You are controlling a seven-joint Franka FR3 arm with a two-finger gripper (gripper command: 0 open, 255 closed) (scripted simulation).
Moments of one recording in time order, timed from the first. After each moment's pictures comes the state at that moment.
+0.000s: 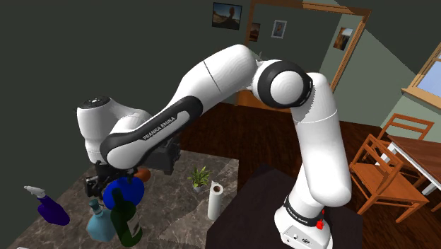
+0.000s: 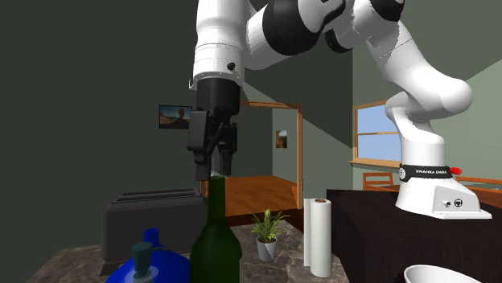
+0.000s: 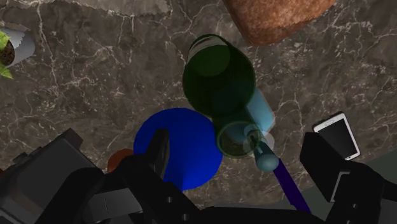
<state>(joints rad) 0.25 0.53 0.45 -1.71 -0.25 2.24 0.87</state>
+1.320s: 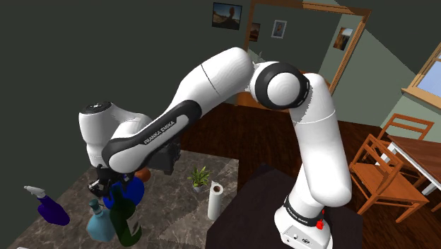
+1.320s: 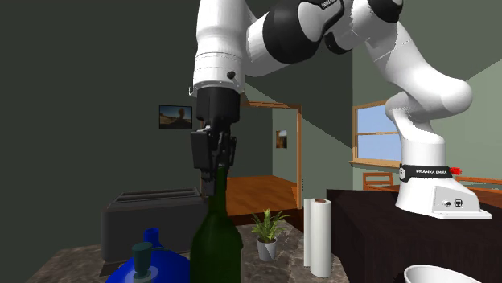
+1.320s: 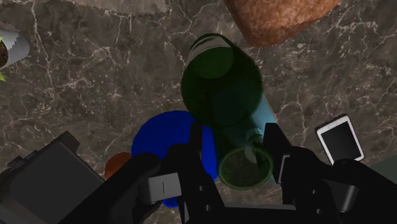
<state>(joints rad) 0.26 0.55 0.44 -1.72 -0.26 2.27 0.88</state>
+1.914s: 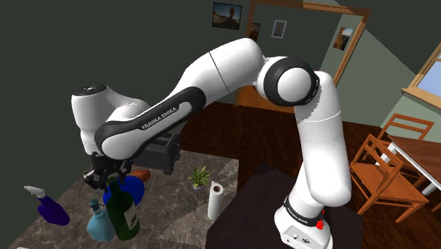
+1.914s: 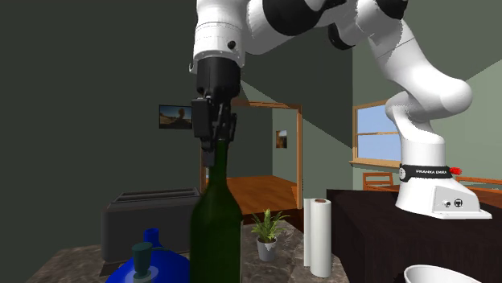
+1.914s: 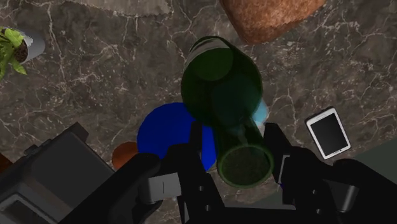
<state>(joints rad) 0.25 0.49 0.46 -1.69 -0.23 2.18 0.86</state>
